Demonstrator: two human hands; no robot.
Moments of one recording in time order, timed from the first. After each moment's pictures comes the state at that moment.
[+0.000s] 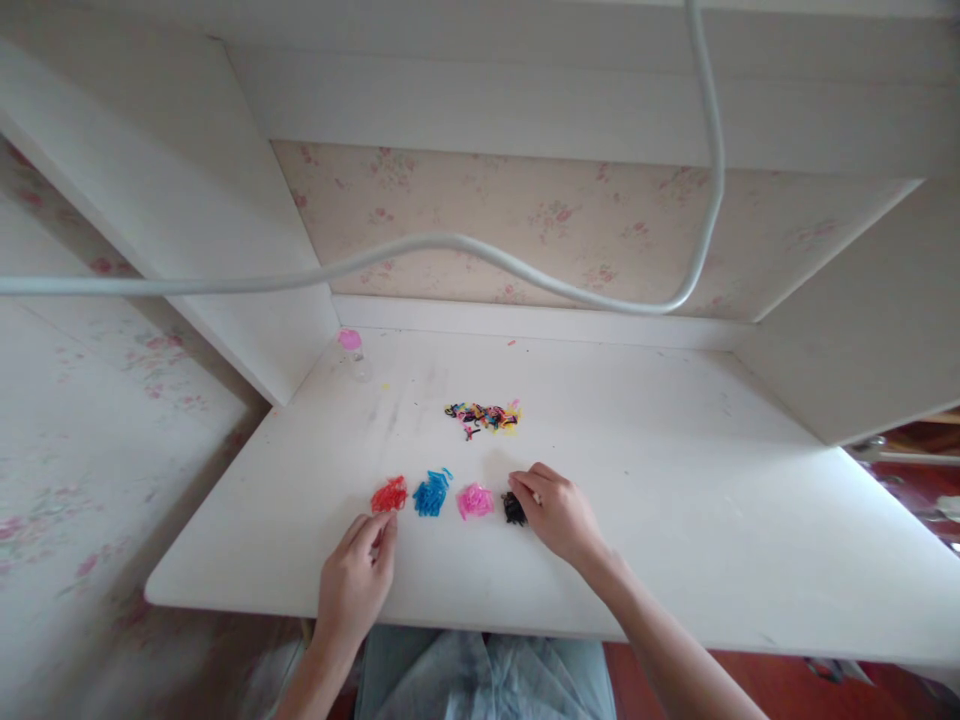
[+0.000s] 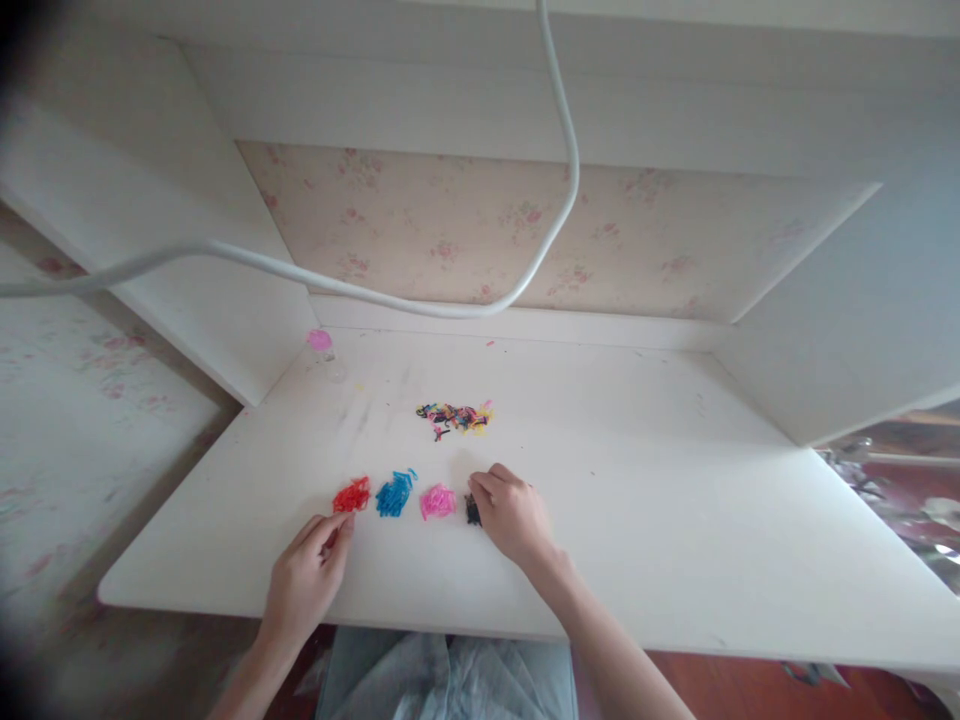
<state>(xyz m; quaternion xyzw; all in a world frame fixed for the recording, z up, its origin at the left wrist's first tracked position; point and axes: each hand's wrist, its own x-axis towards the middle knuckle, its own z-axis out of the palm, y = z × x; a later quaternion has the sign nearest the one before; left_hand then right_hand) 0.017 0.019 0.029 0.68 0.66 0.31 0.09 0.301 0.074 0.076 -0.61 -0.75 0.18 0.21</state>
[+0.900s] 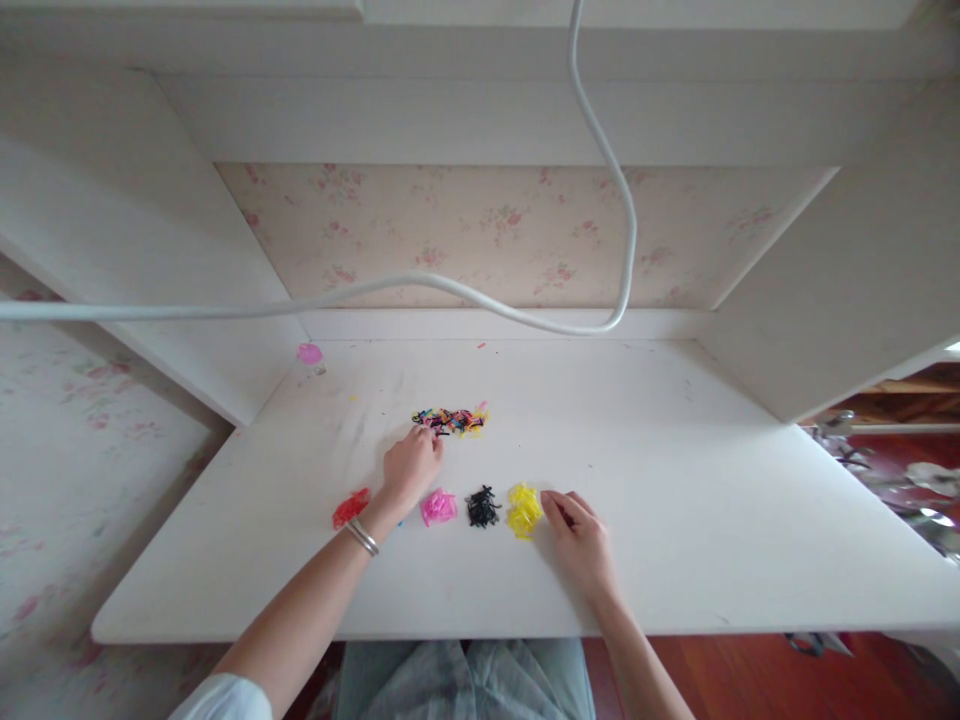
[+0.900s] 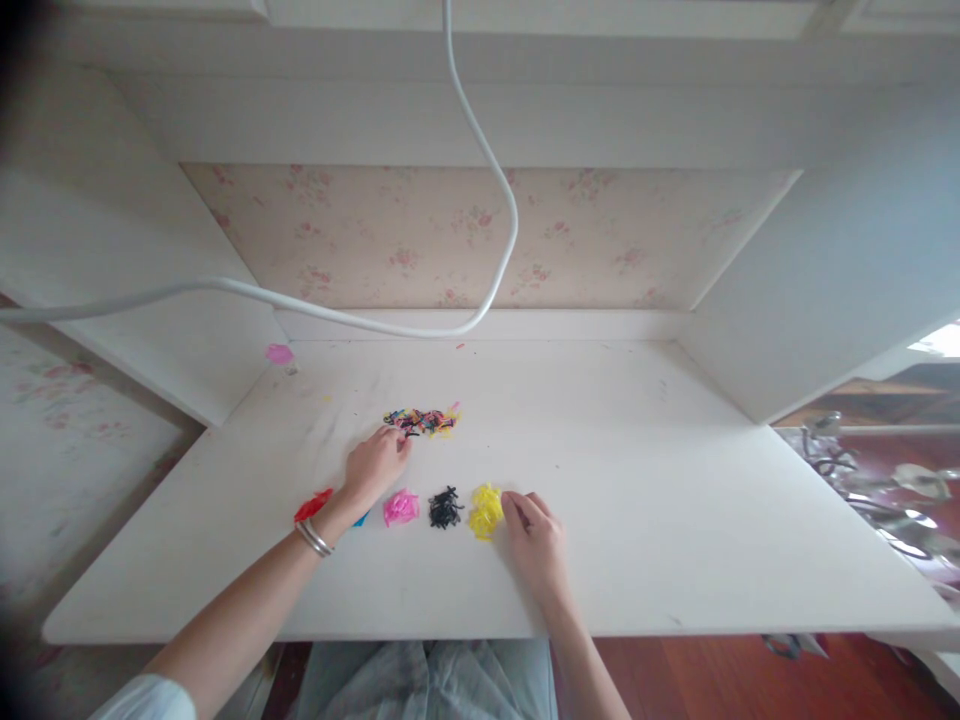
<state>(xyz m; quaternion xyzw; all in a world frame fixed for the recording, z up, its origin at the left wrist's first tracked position) 0.136 0.155 0.061 0.73 0.68 0.06 0.06 0.375 0.033 0.027 -0.69 -0.54 0.25 0.41</state>
